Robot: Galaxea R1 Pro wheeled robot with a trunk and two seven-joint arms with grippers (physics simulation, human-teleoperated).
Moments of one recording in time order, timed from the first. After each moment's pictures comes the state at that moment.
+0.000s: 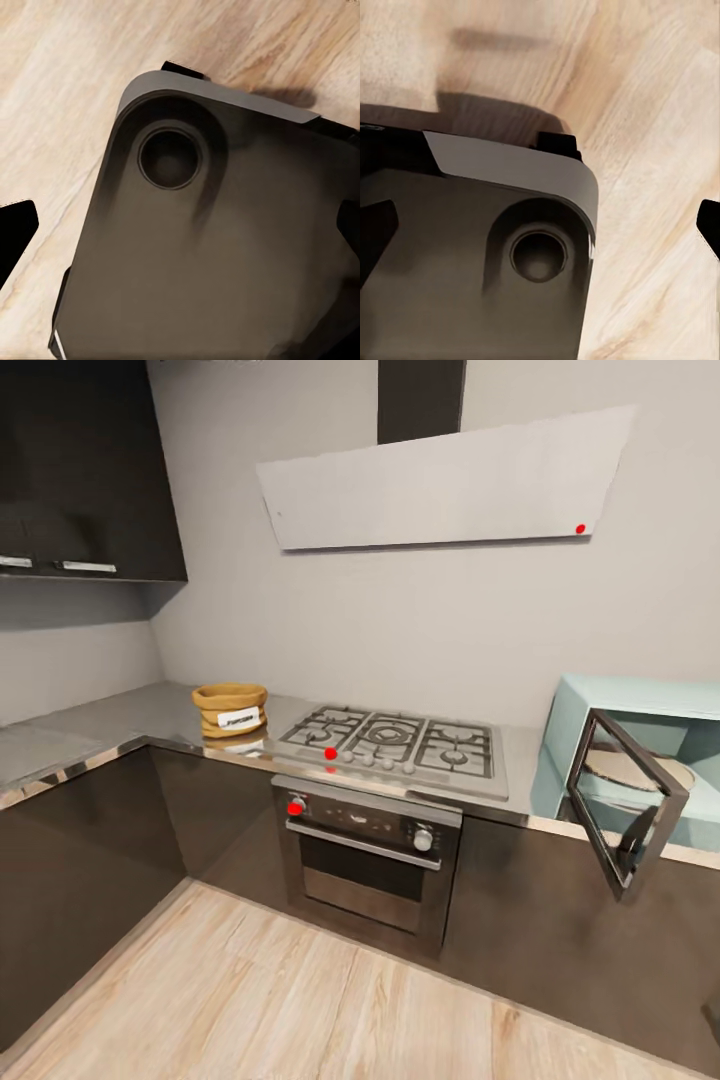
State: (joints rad) left arm 0.00 -0.03 0.01 -0.05 0.31 -0.14 0.07; right arm -0.17 -0.01 -0.33 0.03 0.47 -0.05 0.01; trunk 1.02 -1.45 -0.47
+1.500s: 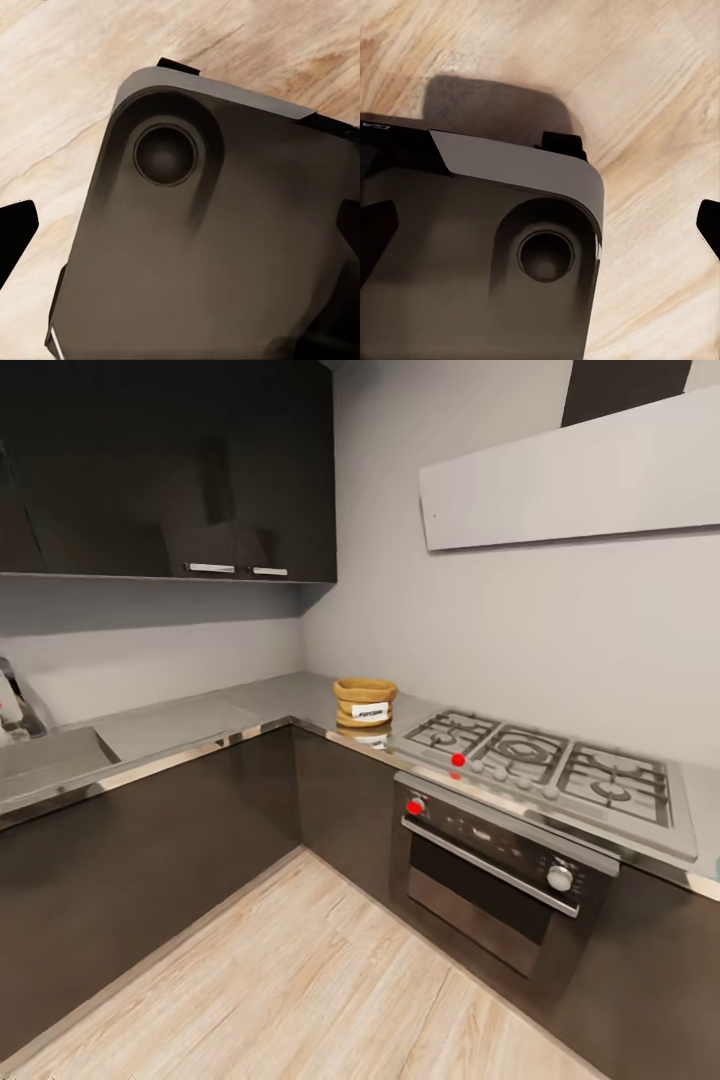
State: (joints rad) left arm 0.00 -0.03 0.01 -0.05 0.31 -0.13 0.05; right arm -0.17 0.00 -0.33 0.03 0.47 -0.05 0.01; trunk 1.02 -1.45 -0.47
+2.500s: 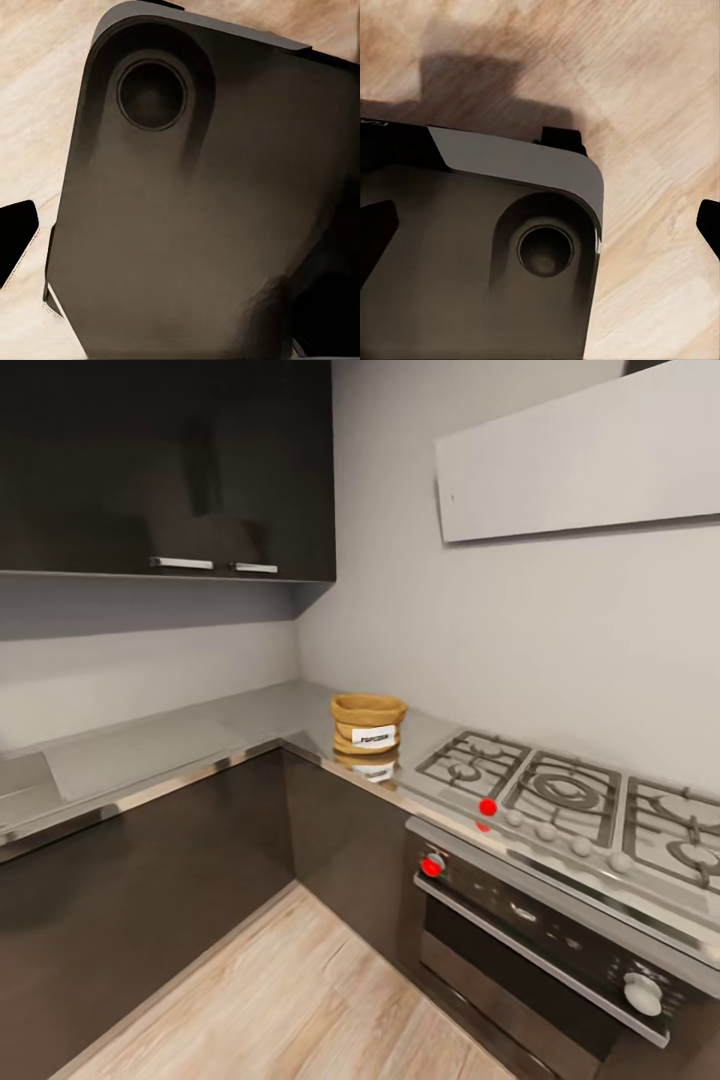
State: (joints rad) left arm 0.00 -0.01 0.01 -0.05 0.28 0.01 -0.02; right arm -0.17 -0.01 -0.34 0.03 0.46 -0.04 0.01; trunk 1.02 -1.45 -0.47
